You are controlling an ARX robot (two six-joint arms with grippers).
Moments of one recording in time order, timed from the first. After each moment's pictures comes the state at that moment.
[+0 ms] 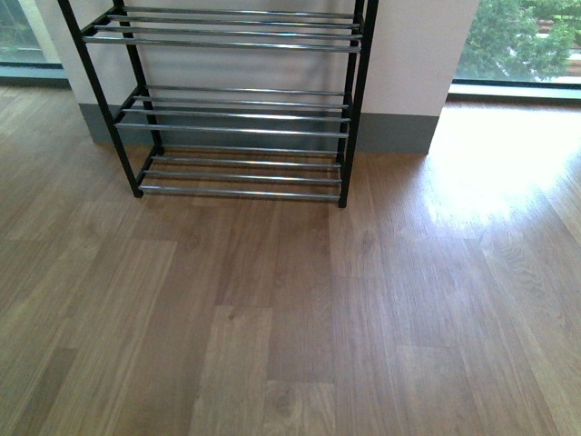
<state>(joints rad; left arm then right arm) 0.00 0.02 0.01 0.00 0.00 -0.01 0.00 0.00 0.02 0.00 0.00 0.00</state>
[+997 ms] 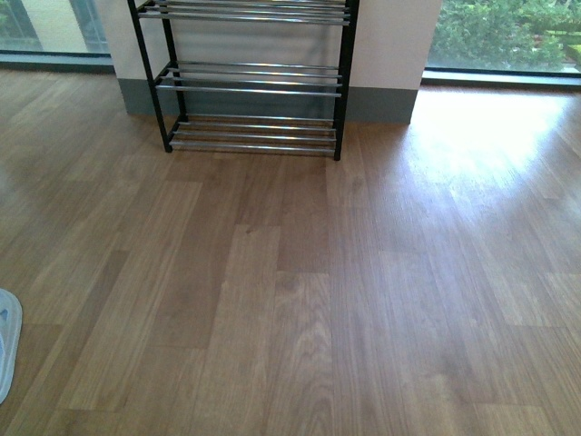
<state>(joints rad) 0.00 0.02 0.01 0.00 0.00 -0.01 0.00 0.00 0.02 0.00 0.00 0.00</state>
